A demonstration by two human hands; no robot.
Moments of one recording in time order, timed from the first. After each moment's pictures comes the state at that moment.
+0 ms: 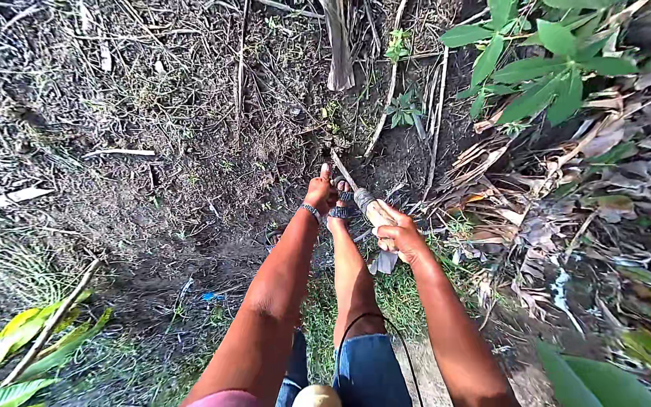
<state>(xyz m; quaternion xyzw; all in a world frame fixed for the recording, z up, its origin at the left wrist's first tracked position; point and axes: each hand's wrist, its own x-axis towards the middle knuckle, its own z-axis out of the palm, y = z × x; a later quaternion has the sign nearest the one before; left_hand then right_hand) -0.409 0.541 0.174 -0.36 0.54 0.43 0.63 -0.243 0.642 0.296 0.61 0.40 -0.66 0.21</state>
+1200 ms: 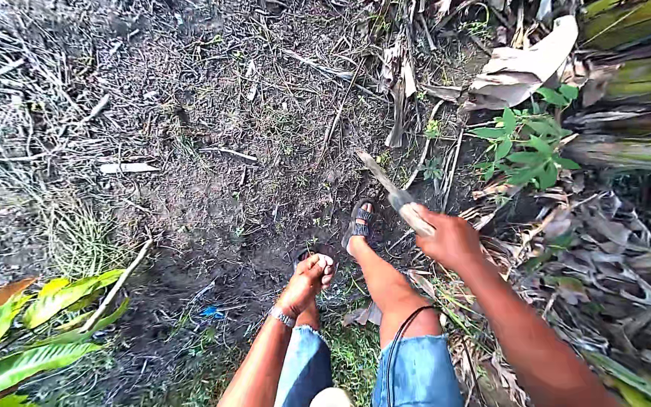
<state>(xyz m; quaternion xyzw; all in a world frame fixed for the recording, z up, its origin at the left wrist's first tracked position) -0.431 0.249 0.320 -0.20 0.38 0.68 0.60 -0.424 0.567 0.452 0.30 0.87 -0.19 0.34</state>
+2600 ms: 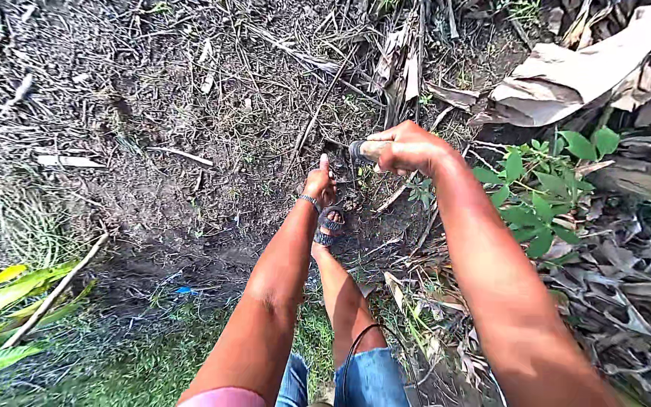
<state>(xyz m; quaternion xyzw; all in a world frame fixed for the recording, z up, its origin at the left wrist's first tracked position) -0.594 0.550 0.190 -0.43 0.52 0.51 0.53 -0.672 0.732 0.389 0.31 0.66 -0.31 0.61</state>
